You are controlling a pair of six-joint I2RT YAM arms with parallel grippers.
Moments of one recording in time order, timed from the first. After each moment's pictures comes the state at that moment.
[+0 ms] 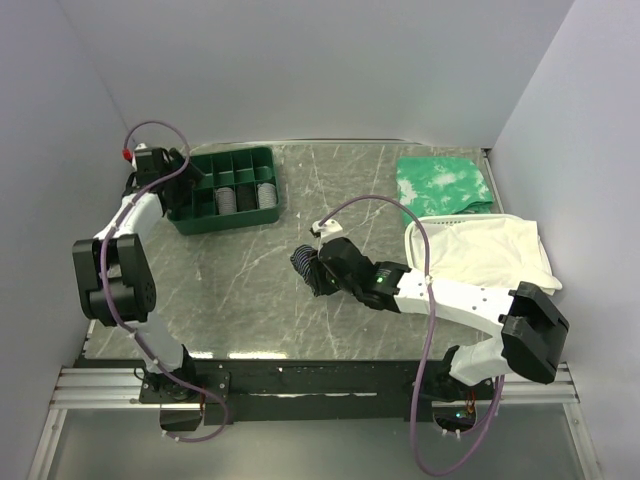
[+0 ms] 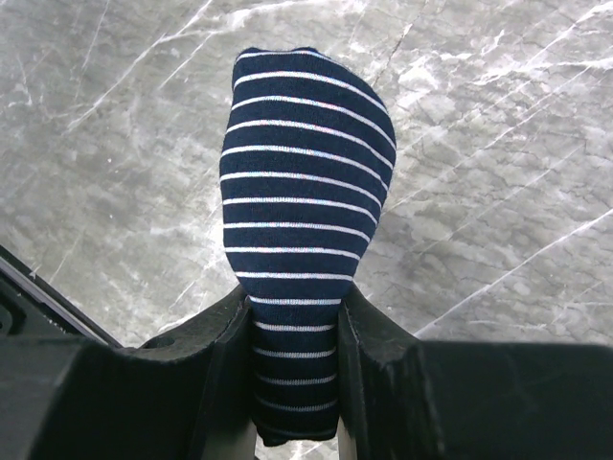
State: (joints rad) left arm 0.14 1.73 1.26 -0.16 0.06 -0.72; right arm 1.00 1.38 0.90 -0.19 0.23 0.44
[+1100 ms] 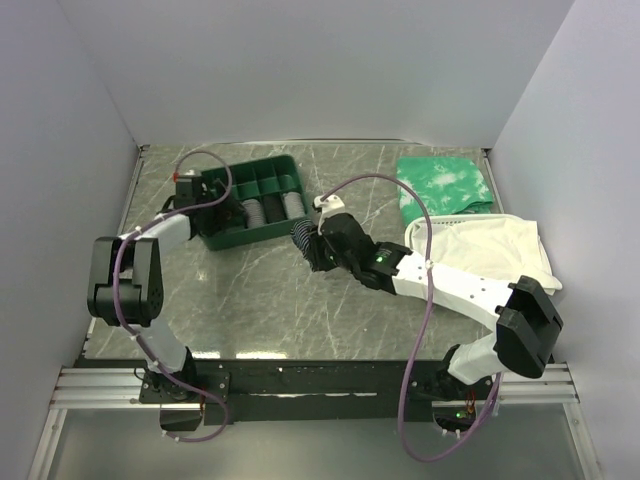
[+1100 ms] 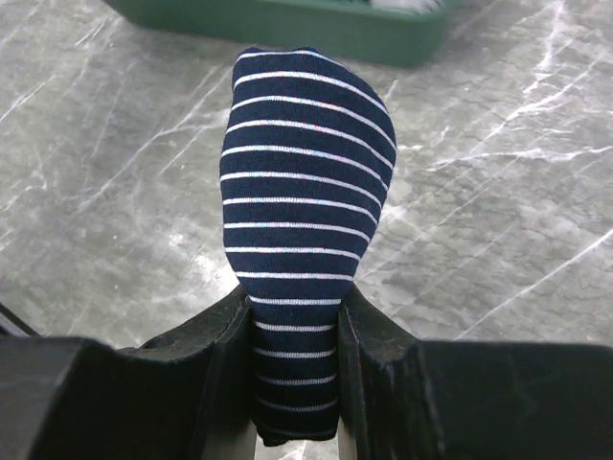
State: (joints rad) left arm -0.01 1.73 1.02 -0.04 0.17 -0.70; right arm 0.91 1.43 1.04 -0.21 0.22 0.38
